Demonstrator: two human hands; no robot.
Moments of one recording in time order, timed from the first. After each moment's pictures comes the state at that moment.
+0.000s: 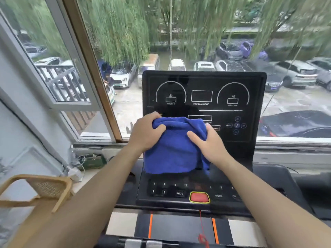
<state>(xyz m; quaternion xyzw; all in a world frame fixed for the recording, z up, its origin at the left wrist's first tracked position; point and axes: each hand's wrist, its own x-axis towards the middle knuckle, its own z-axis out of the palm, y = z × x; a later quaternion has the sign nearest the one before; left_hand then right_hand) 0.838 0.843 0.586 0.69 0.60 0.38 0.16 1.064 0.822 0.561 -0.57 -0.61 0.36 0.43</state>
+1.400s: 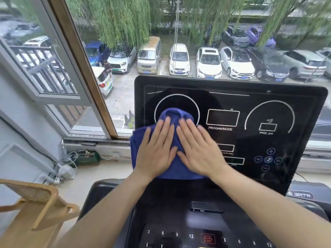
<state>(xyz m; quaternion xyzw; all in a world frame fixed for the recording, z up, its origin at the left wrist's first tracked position) 0.849 0.996 0.472 0.76 0.54 0.23 -0.28 1.035 1.004 0.498 -0.40 -0.84 -0.33 0.15</state>
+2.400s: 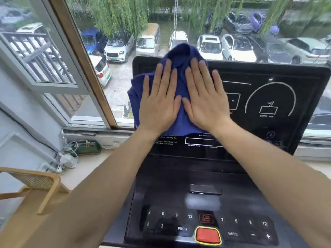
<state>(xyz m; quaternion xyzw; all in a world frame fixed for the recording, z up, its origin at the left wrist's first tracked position) 0.866 1.035 0.552 0.73 0.57 0.30 -0.25 1.033 1.046 0.569 -0.48 -0.79 -0.33 0.21</state>
